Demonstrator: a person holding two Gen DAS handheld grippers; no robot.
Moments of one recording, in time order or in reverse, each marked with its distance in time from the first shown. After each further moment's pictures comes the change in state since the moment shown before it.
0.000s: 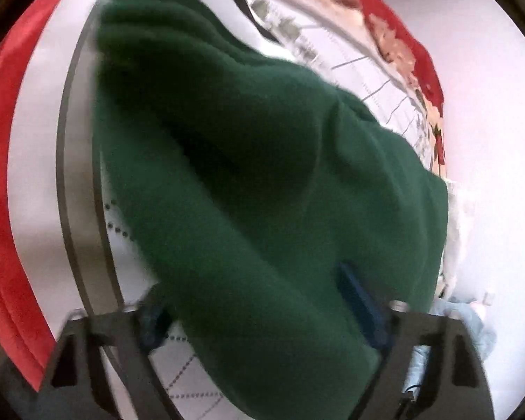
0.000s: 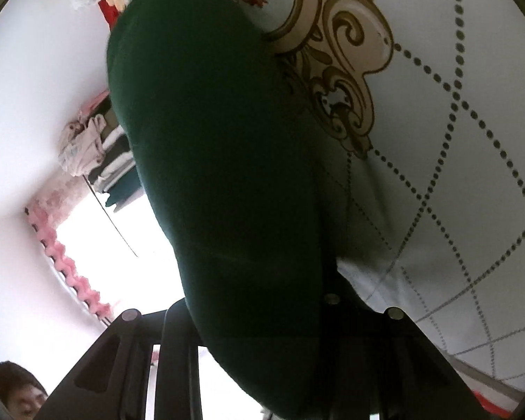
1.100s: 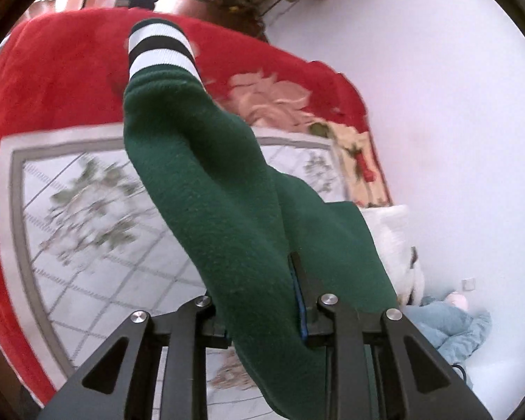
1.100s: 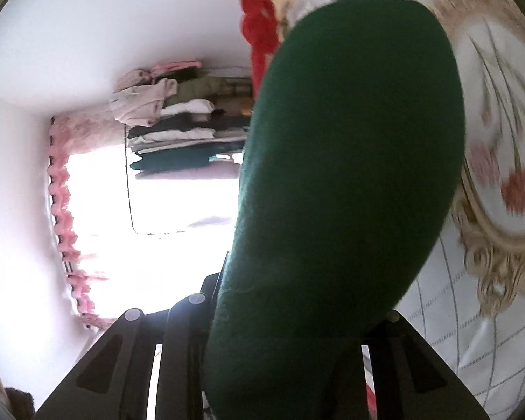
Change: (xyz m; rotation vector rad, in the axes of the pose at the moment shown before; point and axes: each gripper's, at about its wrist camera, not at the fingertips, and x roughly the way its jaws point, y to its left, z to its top) left arm -0.083 -0.188 0.054 0.213 -0.154 -0.144; right arm -0.011 0.269 -0.009 -0.521 -0.155 0.004
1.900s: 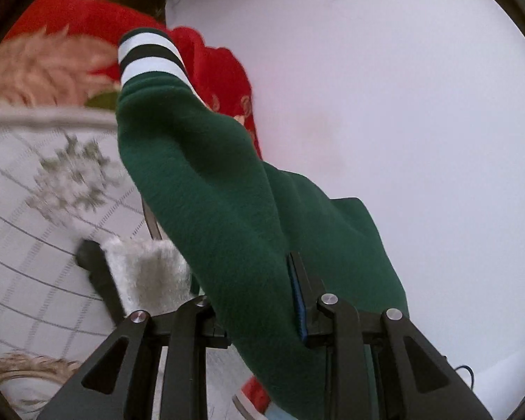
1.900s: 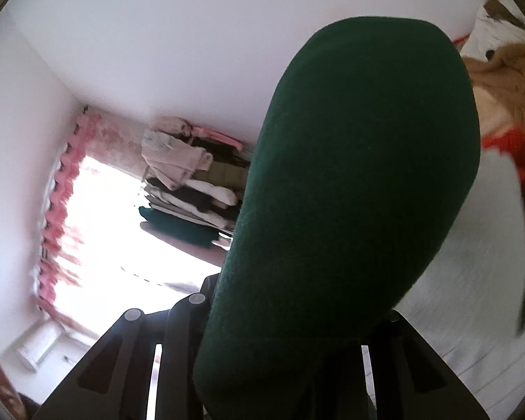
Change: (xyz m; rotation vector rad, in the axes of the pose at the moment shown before) left arm 0.304 -0.304 0.023 -0.013 -0.024 -0.343; right arm -0.179 0.188 0.425 -0.386 -0.205 -0.068
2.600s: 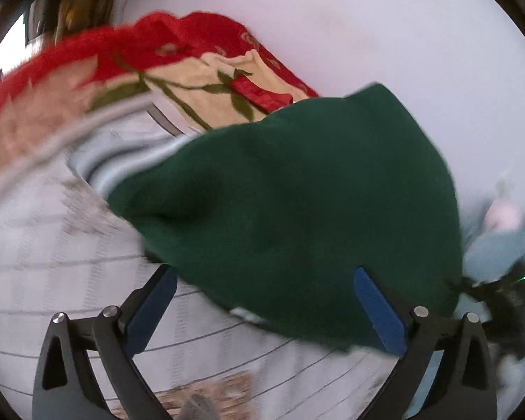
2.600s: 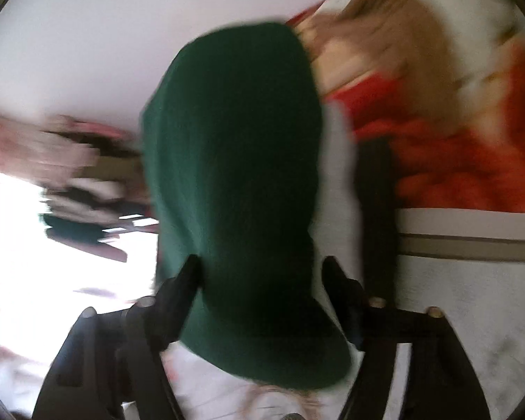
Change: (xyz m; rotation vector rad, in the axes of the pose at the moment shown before) left arm 0.051 0.020 -0.052 0.555 0.244 0.408; right arm 0.010 -0.117 -0.021 0.098 0.043 -0.531
